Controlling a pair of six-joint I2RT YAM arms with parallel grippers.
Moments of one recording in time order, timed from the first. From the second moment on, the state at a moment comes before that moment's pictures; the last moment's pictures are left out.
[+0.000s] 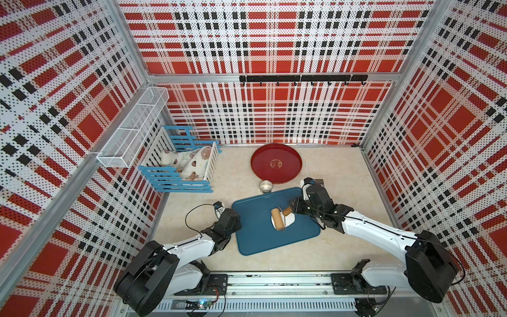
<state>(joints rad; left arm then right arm) -0.52 1.22 0.27 0.11 -0.28 -0.91 0.69 1.32 0.72 -0.11 -0.07 0.73</state>
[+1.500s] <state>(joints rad) -0.52 1.21 0.27 0.11 -0.28 -0.91 0.73 1.43 0.86 -0.18 -0.12 0.75</state>
